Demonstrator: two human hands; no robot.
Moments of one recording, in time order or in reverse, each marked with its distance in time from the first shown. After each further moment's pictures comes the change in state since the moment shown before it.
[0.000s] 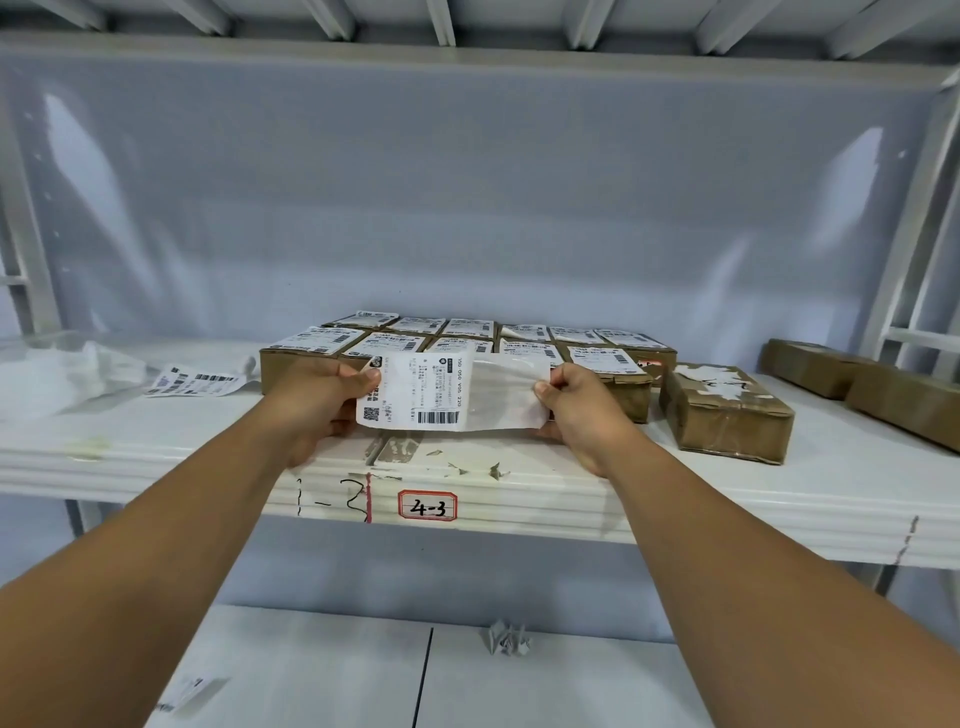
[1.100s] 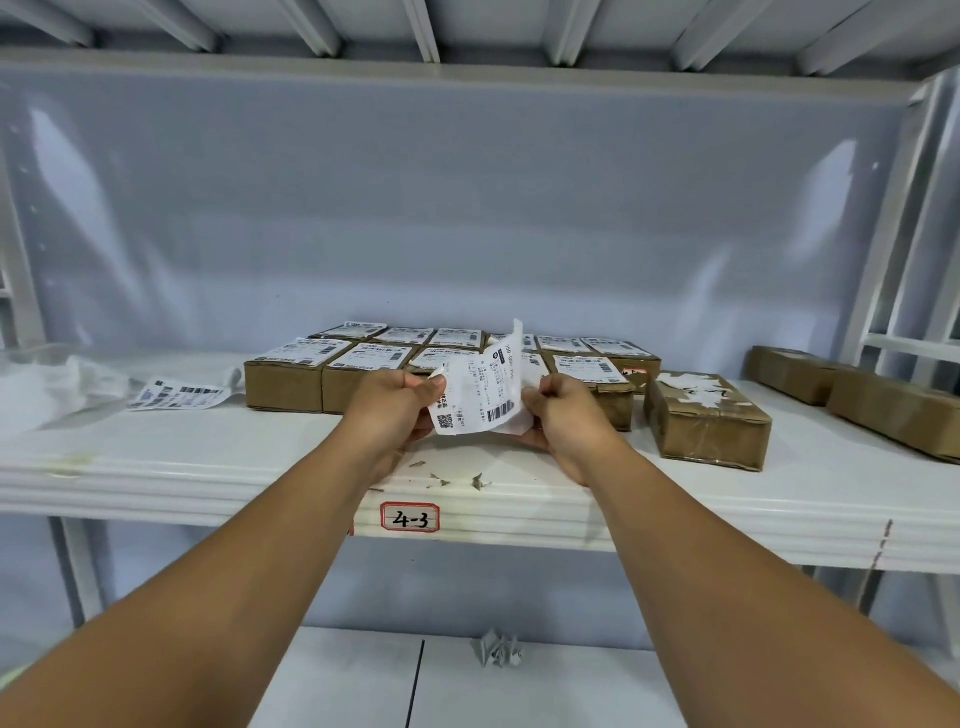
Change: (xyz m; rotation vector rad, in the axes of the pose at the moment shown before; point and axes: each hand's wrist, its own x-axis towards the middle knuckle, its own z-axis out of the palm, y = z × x) left_hand -0.016 0.008 0.070 -0.099 -0.024 0.024; right_hand 0.000 -0.001 0.000 0.148 0.017 0.035
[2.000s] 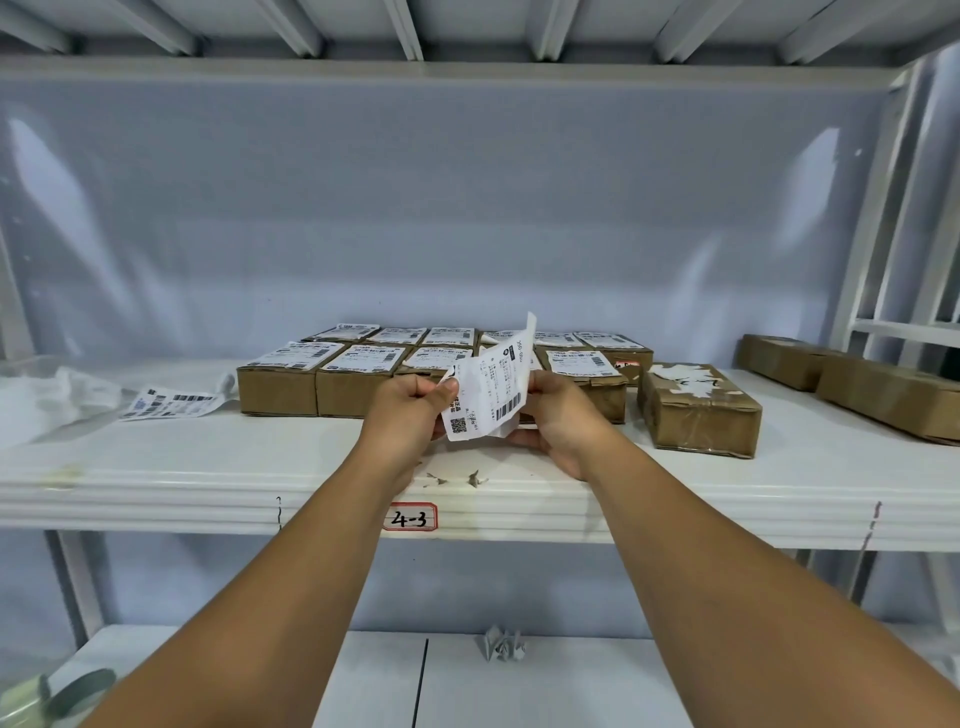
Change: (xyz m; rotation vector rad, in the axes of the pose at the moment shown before) left_hand -0.009 -0.006 0.018 -0.021 -0.005 0.064; right_hand -0.020 -0.012 -0.001 0.083 -0.149 0.015
